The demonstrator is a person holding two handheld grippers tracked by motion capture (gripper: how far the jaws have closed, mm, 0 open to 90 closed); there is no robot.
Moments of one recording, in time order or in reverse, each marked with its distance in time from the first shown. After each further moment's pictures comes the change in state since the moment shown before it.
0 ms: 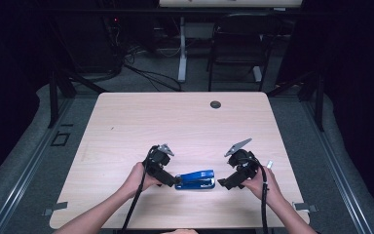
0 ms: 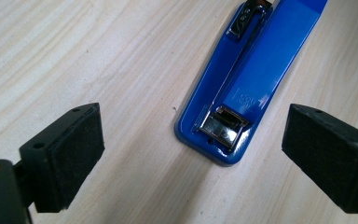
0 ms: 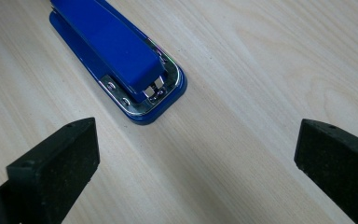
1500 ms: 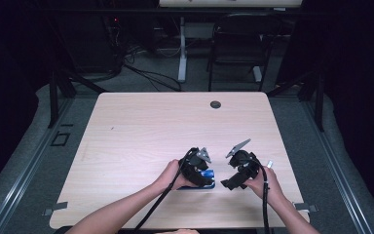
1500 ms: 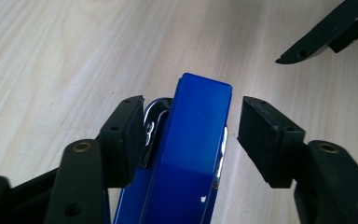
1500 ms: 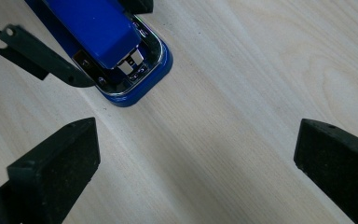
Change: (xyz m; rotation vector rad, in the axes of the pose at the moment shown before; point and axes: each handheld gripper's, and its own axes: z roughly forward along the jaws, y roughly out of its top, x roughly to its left) left arm -0.056 0.063 0.058 -0.002 -0.091 0.270; right arm -0.009 -0.006 0.010 0.064 -0.016 -0.006
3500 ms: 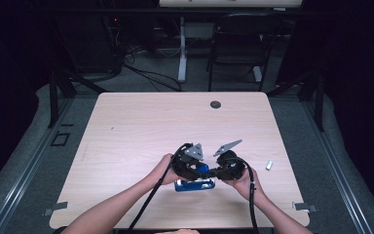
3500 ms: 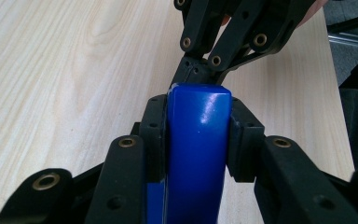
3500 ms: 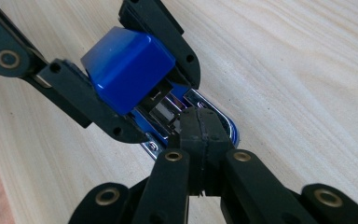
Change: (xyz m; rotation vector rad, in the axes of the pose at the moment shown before) left arm 0.007 -0.004 -0.032 -0.092 -0.060 0.141; right arm 0.021 0.022 0.022 -0.174 0.161 0.039
